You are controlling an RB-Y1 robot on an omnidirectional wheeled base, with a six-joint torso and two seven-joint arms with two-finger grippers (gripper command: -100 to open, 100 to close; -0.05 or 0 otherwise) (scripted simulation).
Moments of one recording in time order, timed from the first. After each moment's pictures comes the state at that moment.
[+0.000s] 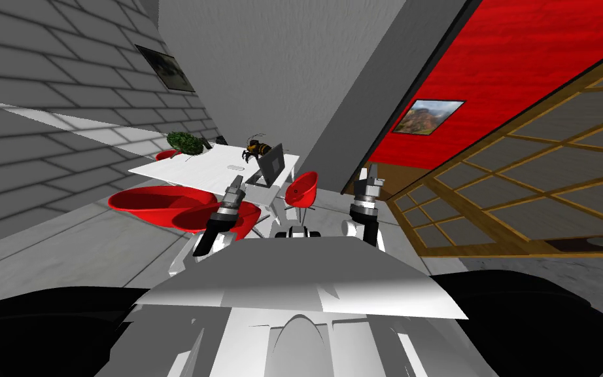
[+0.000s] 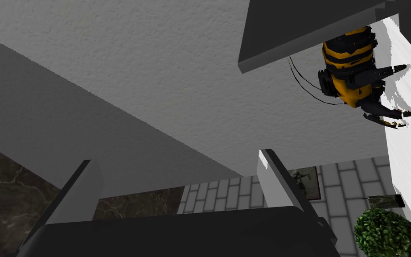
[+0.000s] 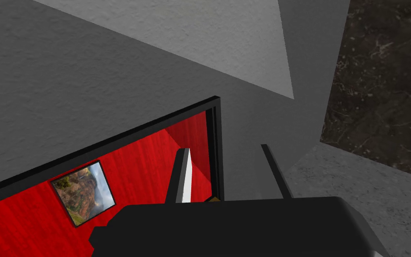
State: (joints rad) left arm 0.53 0.40 0.05 -2.18 -0.01 -0.33 -0.03; right arm 0.45 0.04 -0.04 -2.31 0.04 -0.42 -0.01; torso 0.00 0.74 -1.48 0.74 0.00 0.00
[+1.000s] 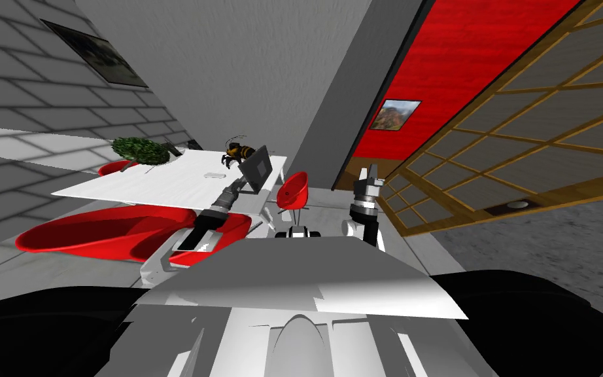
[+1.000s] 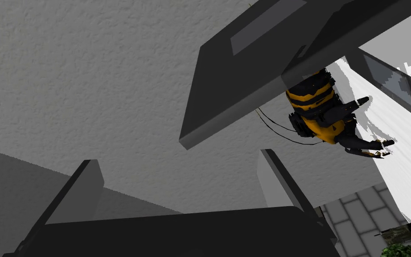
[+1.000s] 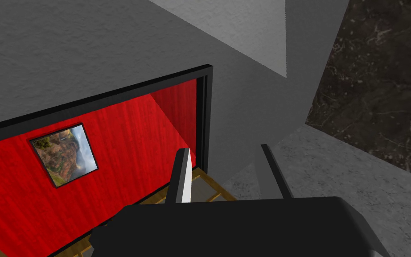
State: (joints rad) left arm 0.54 0.61 0.13 -2.13 -0.03 -0.15 0.02; right arm 0.45 0.04 -0.04 -2.31 0.04 -0.42 -0.01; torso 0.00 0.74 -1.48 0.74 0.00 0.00
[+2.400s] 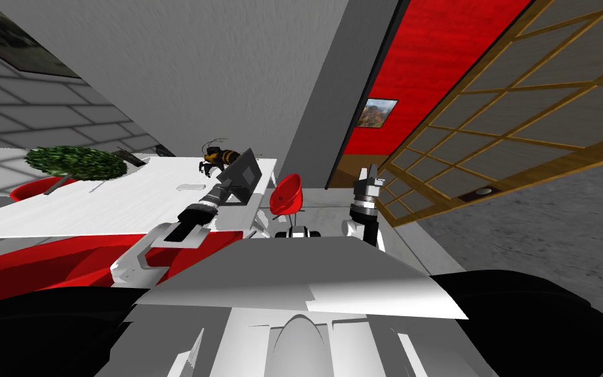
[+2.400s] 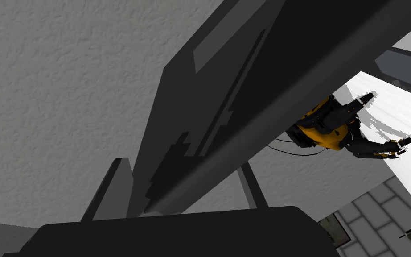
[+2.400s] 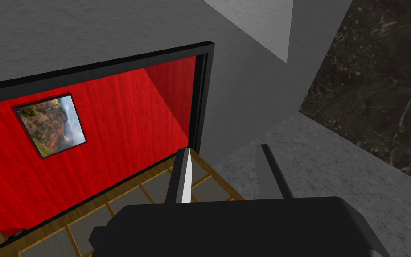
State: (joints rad) left arm 0.53 0.73 0.22 -2.12 -0.04 0.06 0.05; right arm 0.45 0.04 -0.04 -2.31 0.04 -0.42 -0.01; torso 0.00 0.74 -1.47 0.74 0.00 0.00
